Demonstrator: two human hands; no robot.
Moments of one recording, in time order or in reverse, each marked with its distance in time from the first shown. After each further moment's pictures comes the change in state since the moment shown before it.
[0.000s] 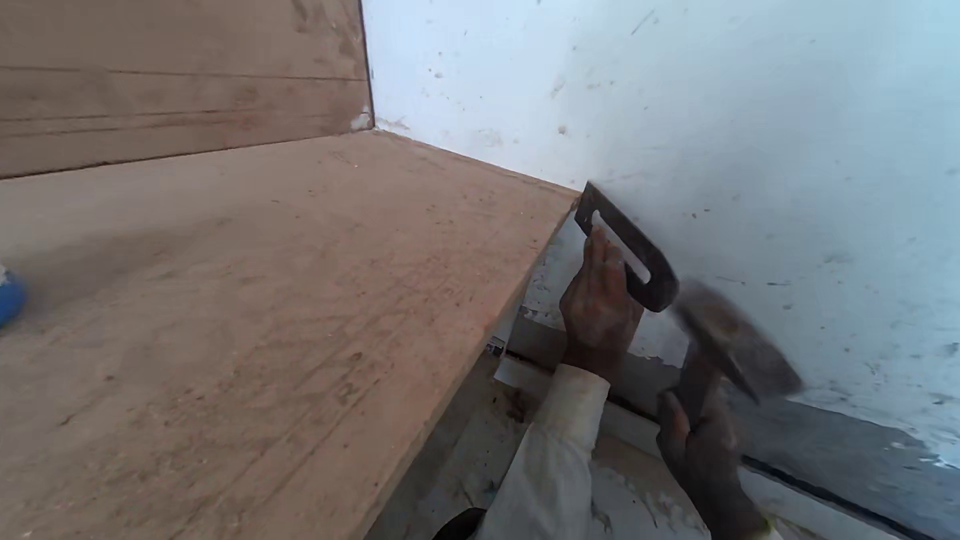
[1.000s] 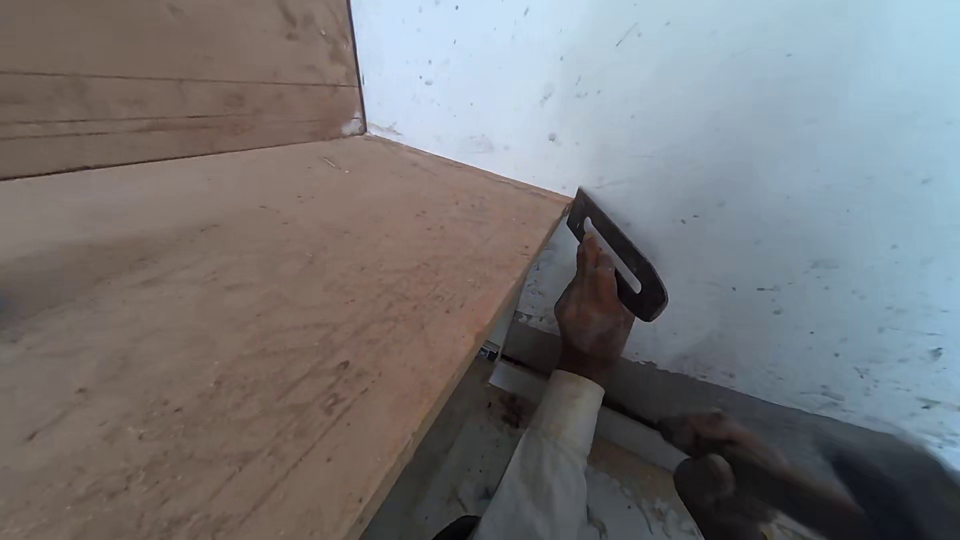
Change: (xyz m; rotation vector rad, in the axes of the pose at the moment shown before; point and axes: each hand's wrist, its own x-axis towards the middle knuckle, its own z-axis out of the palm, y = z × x) left_hand 0.000 -0.002 0.005 -0.003 0.027 -0.016; right_hand -0.004 0.012 -0.005 0.167 -0.034 -0.059
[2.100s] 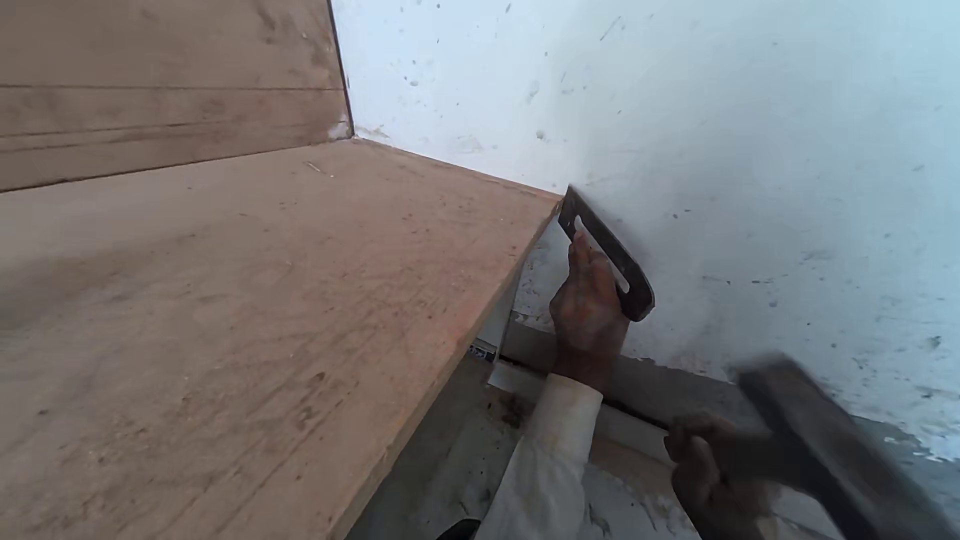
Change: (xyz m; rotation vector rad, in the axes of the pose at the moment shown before) left_hand 0.007 0.011 -0.012 0.067 -0.165 -0.061; right_hand -0.003 -0.016 0.000 -0.164 0.033 0.052
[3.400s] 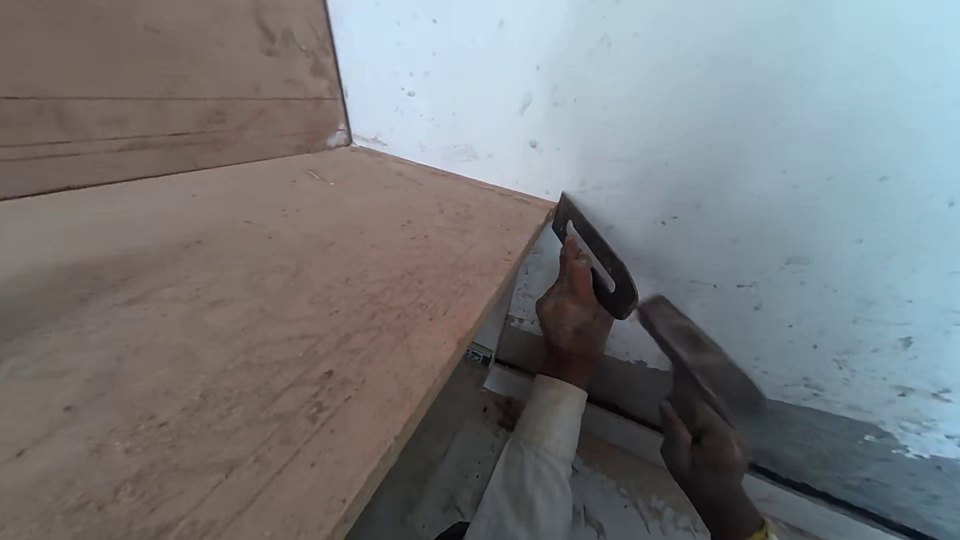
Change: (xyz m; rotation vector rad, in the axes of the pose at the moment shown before) left_hand 0.007 -0.004 -0.002 -0.107 0.038 -0.038; right_hand 0.015 0.009 0.002 -0.222 -0.003 -0.048
